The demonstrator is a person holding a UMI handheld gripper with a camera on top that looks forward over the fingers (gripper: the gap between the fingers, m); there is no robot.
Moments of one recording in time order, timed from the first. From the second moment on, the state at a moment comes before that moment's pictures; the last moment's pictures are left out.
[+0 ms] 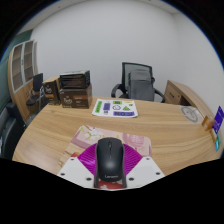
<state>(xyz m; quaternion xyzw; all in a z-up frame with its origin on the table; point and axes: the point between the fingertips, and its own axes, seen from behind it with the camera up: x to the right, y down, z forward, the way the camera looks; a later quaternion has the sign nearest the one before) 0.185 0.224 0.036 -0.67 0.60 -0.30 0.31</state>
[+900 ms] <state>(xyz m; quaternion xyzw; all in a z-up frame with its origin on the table) 0.036 0.165 0.184 -0.64 0.61 -0.33 0.33</state>
